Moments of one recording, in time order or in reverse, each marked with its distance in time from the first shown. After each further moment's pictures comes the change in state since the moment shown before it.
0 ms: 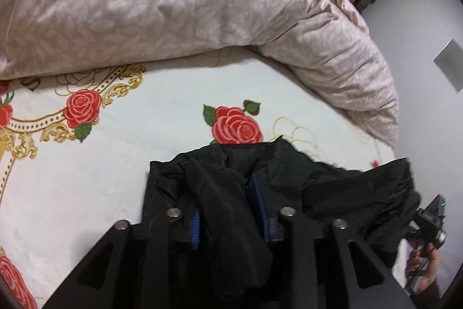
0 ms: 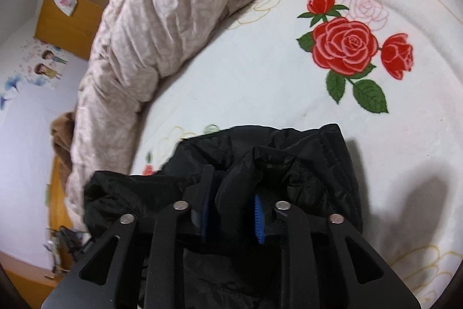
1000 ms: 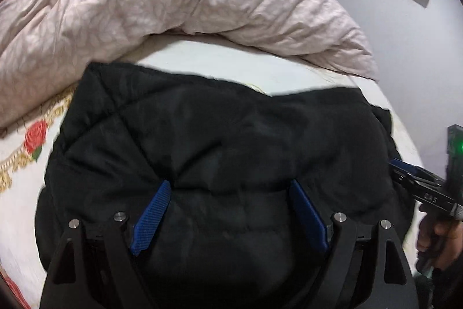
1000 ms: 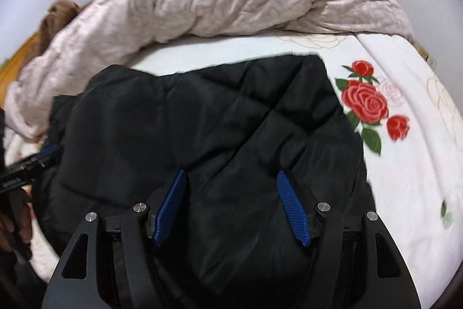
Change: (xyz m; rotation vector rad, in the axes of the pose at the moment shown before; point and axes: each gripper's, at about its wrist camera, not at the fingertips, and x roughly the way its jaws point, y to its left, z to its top) left arm 0.033 -0.105 -0.059 0.337 0.022 0.037; right arm 0.040 0.074 -0.082 -0.597 -0.073 -0.355
